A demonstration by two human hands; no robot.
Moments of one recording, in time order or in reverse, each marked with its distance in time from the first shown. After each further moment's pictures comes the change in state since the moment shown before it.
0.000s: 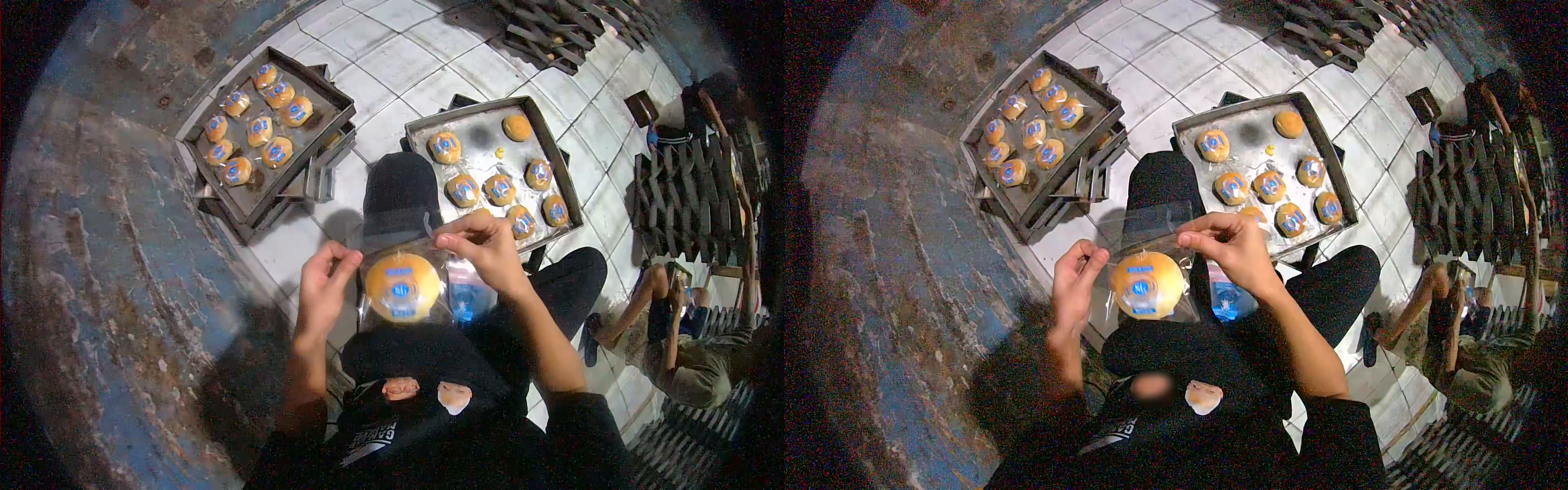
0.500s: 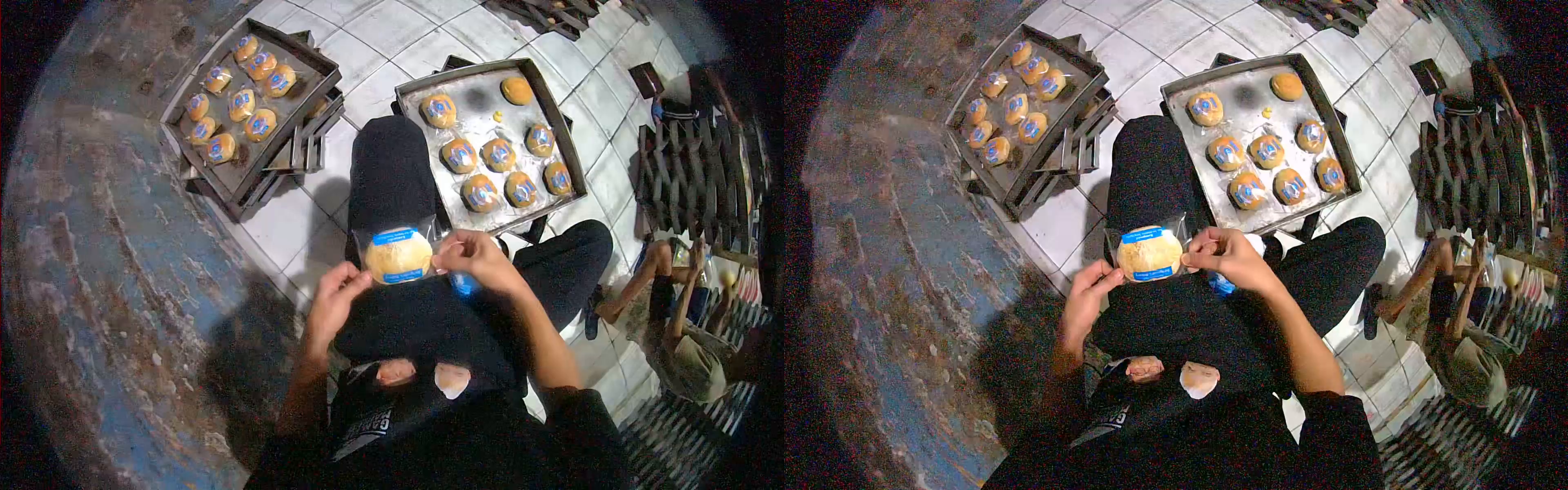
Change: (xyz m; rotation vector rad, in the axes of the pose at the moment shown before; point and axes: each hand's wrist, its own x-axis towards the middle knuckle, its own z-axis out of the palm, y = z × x) left_hand -0.044 -0.073 -0.007 0.197 -0.201 -0.278; right_hand -0.035 0.092 -0.006 0.126 -0.134 0.360
